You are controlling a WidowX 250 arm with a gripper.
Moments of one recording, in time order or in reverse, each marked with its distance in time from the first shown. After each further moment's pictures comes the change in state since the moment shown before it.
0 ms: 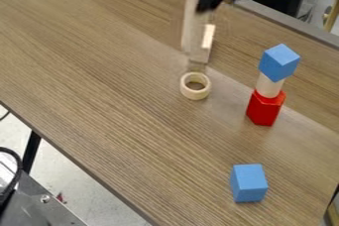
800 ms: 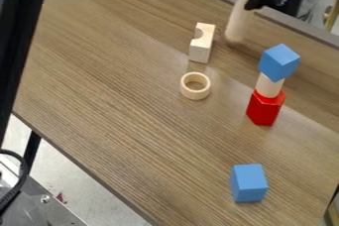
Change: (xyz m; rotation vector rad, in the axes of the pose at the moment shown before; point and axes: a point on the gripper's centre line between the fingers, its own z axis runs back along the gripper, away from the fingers) arm 0.080 -0.015 -0.038 -0.001 0.028 -0.153
